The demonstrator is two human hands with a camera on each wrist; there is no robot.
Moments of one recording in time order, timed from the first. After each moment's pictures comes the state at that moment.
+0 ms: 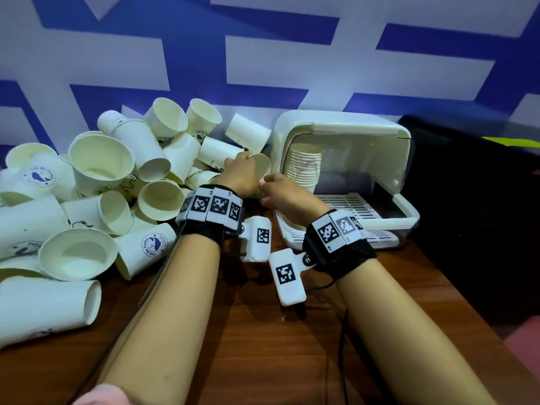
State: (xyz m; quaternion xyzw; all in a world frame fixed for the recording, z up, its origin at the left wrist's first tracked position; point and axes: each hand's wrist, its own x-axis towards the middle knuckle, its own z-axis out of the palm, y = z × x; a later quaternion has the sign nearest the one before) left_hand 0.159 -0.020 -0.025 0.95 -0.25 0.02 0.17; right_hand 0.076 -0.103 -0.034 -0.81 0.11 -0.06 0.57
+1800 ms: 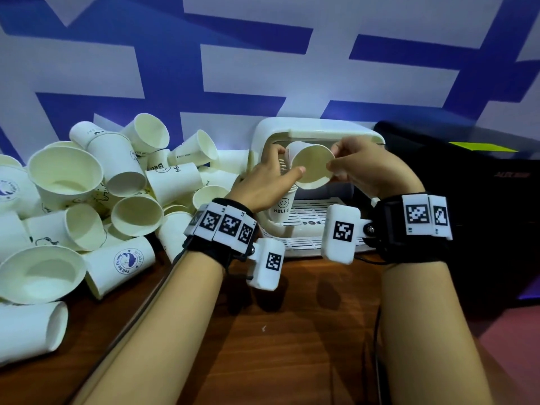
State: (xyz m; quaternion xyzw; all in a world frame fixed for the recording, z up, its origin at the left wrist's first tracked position) left_hand 0.104 -0.064 -0.015 0.84 -0.36 0.00 0.41; right_hand 0.020 -0.219 0.026 -0.83 0.12 -0.21 0.50
